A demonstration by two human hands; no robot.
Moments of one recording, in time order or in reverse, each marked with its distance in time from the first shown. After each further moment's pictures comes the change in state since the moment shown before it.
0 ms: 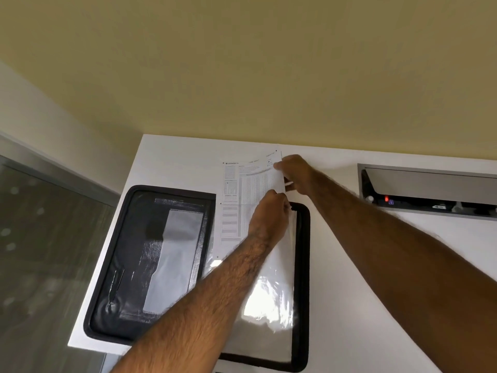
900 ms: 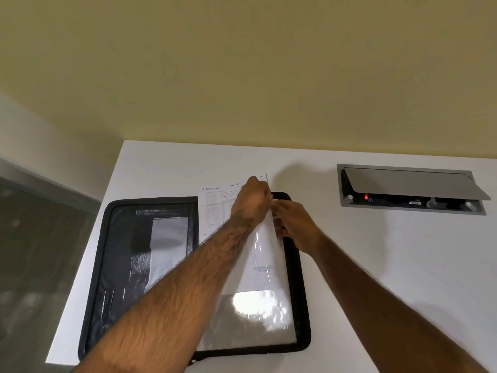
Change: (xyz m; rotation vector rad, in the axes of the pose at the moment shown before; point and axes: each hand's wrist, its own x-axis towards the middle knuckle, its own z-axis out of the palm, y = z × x) left_hand 0.044 -0.001 -0.005 -0.031 -0.138 -0.088; right_hand -0.067 0.108 -0.013 0.228 -0.145 -0.080
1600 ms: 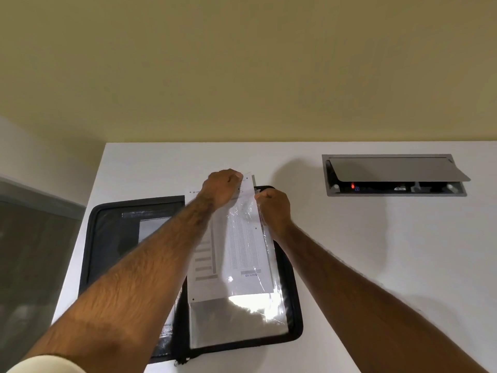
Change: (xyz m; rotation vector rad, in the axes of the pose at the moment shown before) left_hand 0.030 -0.038 -0.031 0.116 -0.124 -0.028; right_hand 0.020 0.003 0.025 -0.100 0.470 -0.152
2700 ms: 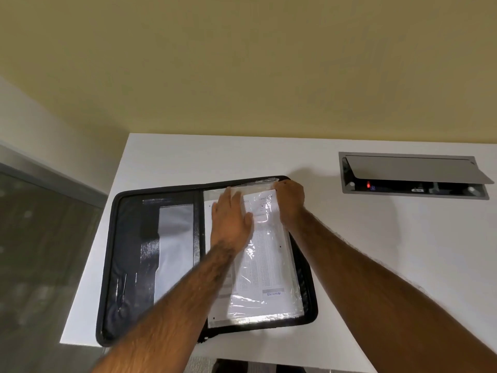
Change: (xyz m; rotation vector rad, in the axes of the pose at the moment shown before) left_hand -0.105 -0.029 0.064 0.120 0.287 0.011; right_hand 0.012 -0.005 0.010 0.268 0.067 0.159
